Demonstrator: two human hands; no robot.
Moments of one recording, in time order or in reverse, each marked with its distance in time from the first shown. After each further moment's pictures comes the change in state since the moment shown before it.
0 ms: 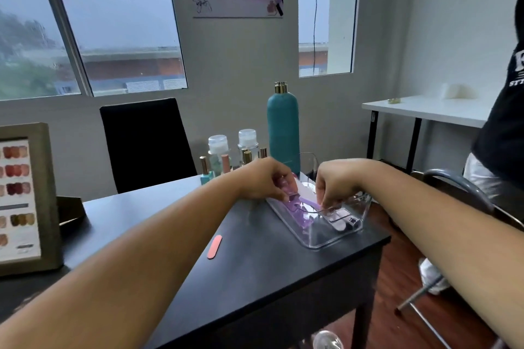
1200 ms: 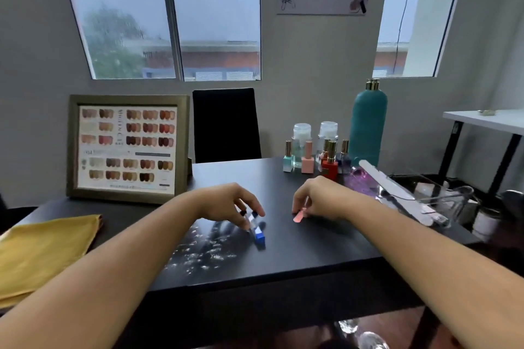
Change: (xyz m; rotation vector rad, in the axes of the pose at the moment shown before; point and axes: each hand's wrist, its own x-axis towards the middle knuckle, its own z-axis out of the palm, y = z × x) left_hand -0.211 -0.096 -0.020 -0.044 -0.090 -0.400; right_hand 0.016 -0.148 0.076 0.049 0.147 -0.467
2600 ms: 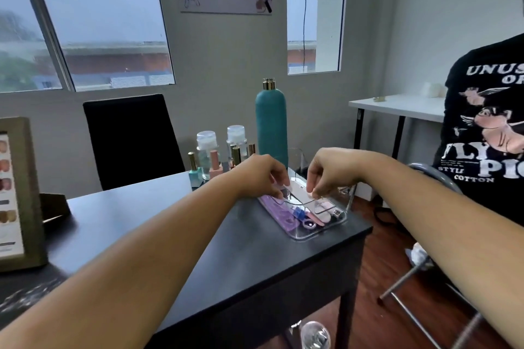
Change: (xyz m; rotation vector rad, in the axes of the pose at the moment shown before) left_hand 0.162 0.180 0.021 0.125 0.173 0.386; right_hand -0.087 0.132 -0.097 0.084 -0.002 0.395
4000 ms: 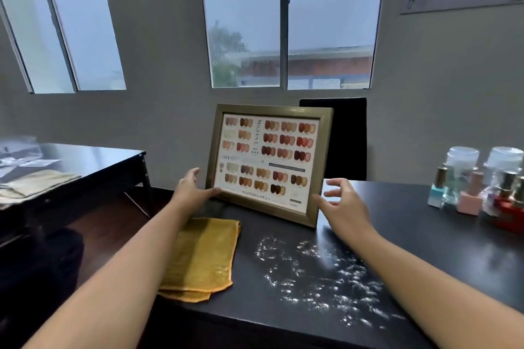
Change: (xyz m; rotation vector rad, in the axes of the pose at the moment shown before) left_hand -0.429 -0.288 -0.102 -0.350 0.894 -1.141; right_hand 0.101 -0.342 0.208 0.770 0.327 -0.359
